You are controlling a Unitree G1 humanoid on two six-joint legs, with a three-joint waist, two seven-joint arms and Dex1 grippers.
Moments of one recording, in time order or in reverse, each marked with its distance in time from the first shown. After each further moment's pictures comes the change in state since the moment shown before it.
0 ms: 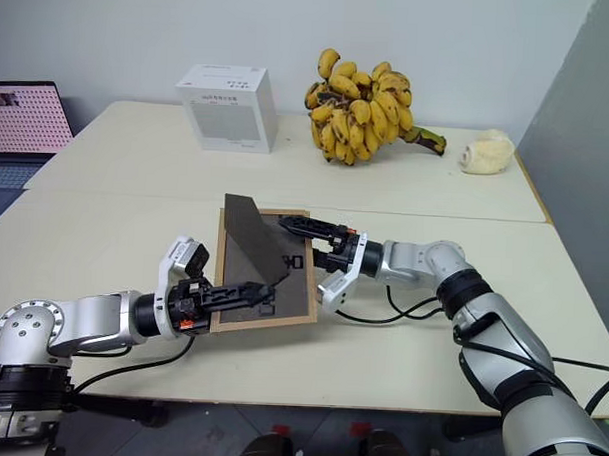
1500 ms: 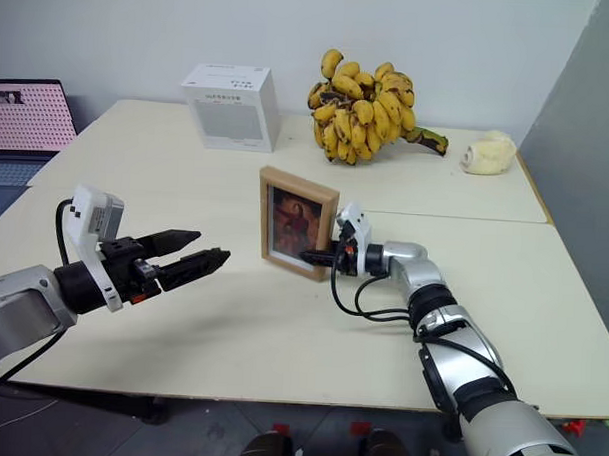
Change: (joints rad) left arm 0.238 0.214 0.239 -0.595 0.777 -0.458 -0.214; right arm 0.009 0.266 -0.457 0.302 1.447 1.102 1.690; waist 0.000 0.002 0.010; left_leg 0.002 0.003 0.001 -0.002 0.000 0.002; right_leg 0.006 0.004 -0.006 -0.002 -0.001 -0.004
